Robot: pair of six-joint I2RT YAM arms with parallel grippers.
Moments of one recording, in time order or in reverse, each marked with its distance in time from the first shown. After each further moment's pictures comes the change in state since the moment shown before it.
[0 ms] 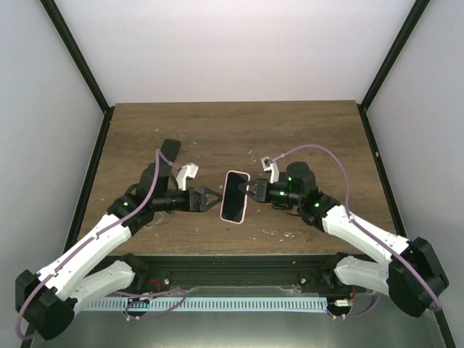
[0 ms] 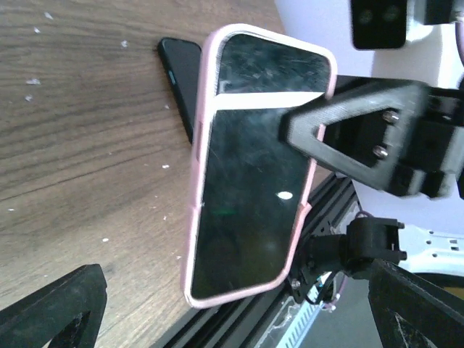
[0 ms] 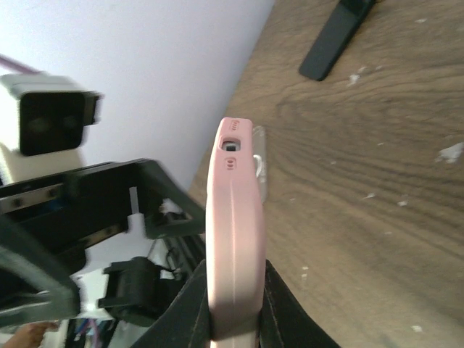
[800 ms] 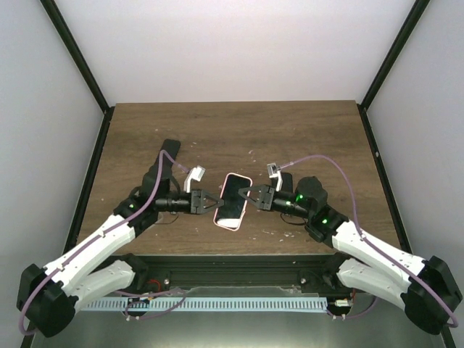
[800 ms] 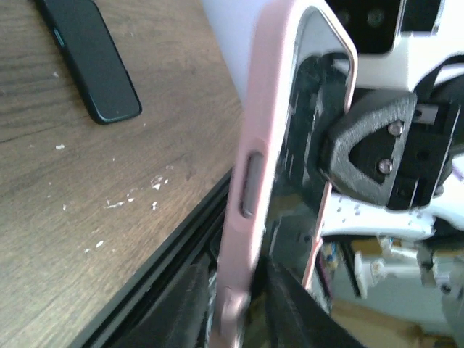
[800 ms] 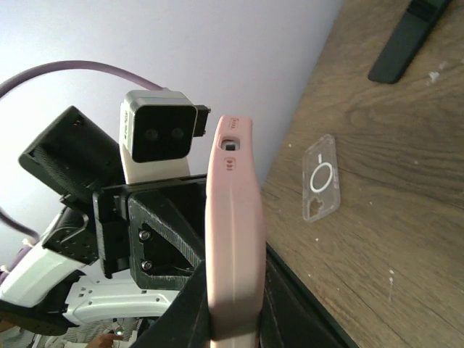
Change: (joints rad) left arm -0.004 -0.010 -0.091 0.240 0.224 -0.149; right arm 0.086 -0.186 -0.111 0.166 0.045 0.245
